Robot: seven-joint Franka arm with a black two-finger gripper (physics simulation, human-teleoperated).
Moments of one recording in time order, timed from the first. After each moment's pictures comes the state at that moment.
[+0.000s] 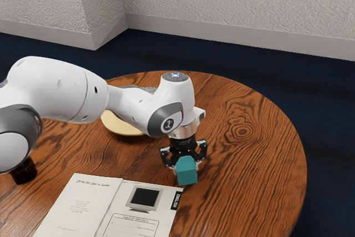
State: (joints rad) arm -0.50 0.44 0.19 -1.89 -0.12 2.30 -0.96
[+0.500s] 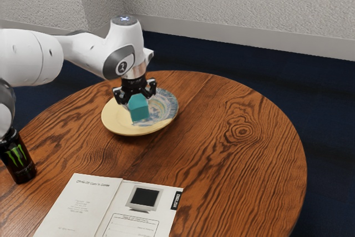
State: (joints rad) arm -0.24 0.35 0.24 -1.74 0.11 2.20 -0.93
